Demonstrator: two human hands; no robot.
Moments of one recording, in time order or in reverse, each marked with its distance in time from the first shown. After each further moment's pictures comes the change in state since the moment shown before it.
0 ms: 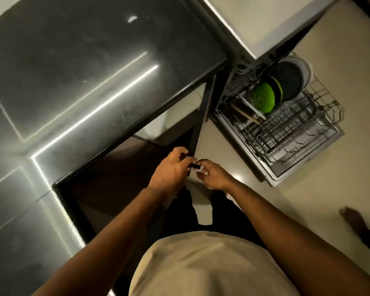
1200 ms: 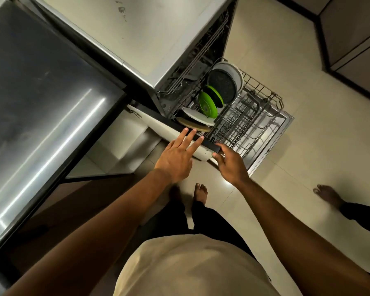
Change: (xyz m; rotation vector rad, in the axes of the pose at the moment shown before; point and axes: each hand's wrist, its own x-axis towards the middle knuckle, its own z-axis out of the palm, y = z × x) left_hand 0.174 0.183 0.035 0.405 -0.156 0.291; right_hand -0.081 0.146 -0.185 0.061 0.681 -0.002
